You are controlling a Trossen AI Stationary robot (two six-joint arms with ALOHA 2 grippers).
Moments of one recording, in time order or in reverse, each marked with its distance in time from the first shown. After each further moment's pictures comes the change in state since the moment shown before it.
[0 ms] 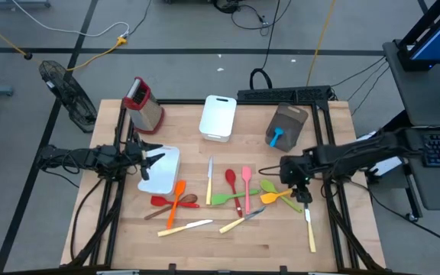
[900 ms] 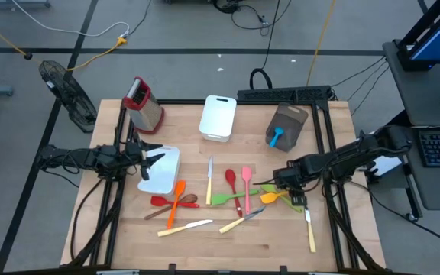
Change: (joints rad) left arm 0.000 0.000 0.000 0.000 0.000 0.018; right arm 0.108 0.259 0.004 -0.013 0.243 0.079
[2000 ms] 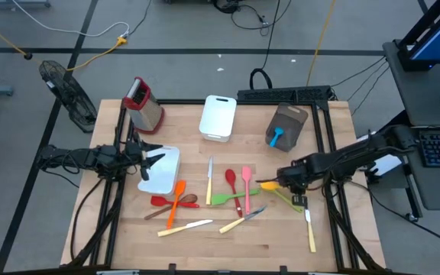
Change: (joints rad) left arm 0.000 0.000 0.000 0.003 0.008 -0.031; right arm 0.000 -0.132 -0.007 -0.013 -0.028 0.132
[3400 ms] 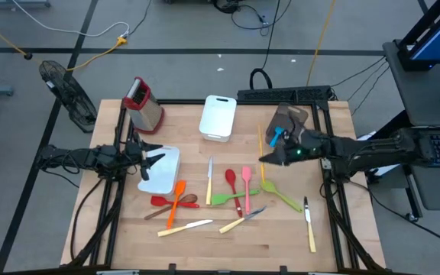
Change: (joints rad) left arm 0.000 0.000 0.000 0.003 0.001 0.001; right arm -0.258 -0.369 0.013 0.751 0.013 1.027
